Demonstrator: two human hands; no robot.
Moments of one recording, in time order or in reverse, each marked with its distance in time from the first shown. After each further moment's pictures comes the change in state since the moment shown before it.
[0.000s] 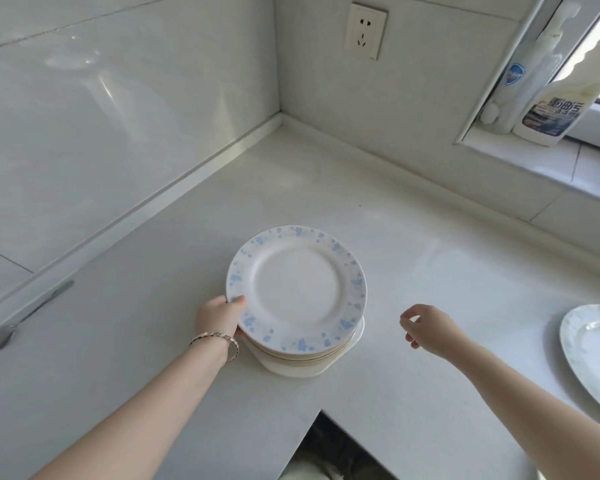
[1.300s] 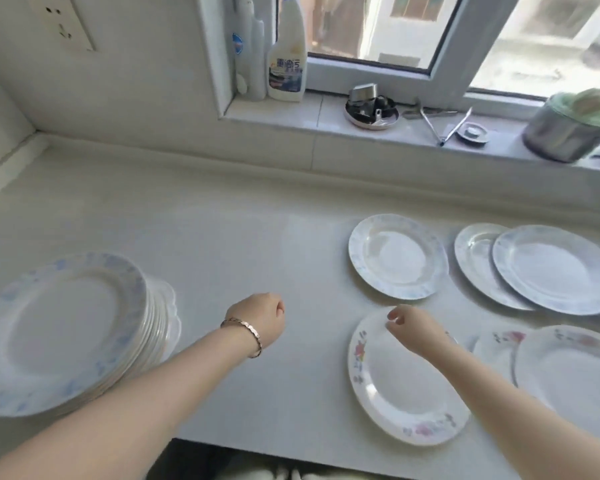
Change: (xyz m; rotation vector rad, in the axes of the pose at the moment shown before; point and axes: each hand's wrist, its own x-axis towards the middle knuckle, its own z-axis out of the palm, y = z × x) left_hand -0.184 -0.020 0.261 1.345 -0.696 0.841; right_hand -0.090 0.268 -0.069 0.099 0.244 0.382
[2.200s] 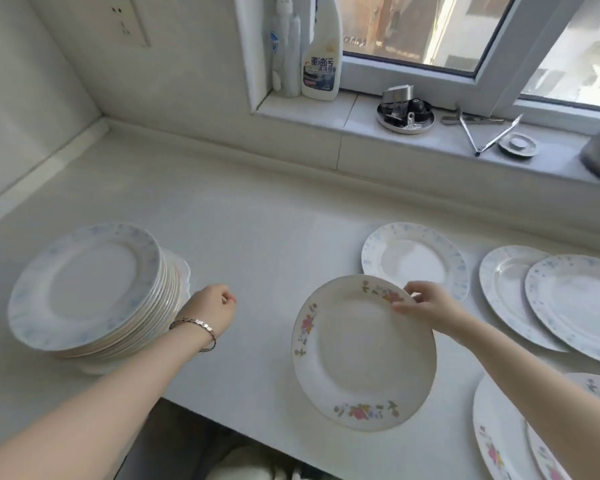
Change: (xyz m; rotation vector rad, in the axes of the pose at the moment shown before) left_hand -0.021 -0.037 0.006 -0.394 0.235 -0.392; right_hand 0.026 0.006 -0.067 0.386 -0.210 -0.278
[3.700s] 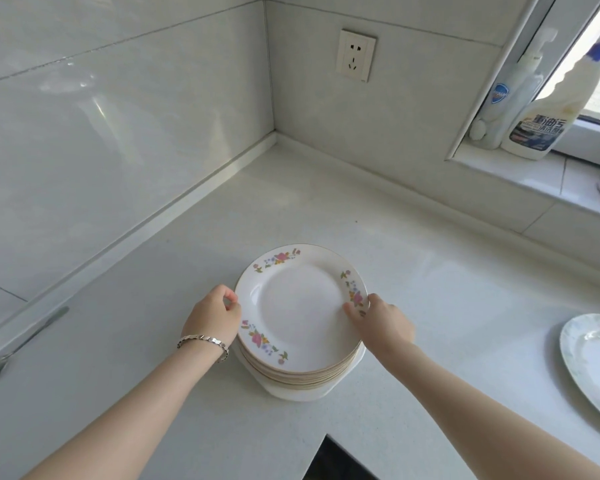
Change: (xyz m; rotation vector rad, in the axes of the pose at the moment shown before) left_hand 0.037 -0.228 -0.194 -0.197 0.319 -0.231; right_hand 0.038 -0.252 0.329 -0.635 0.123 -0.170
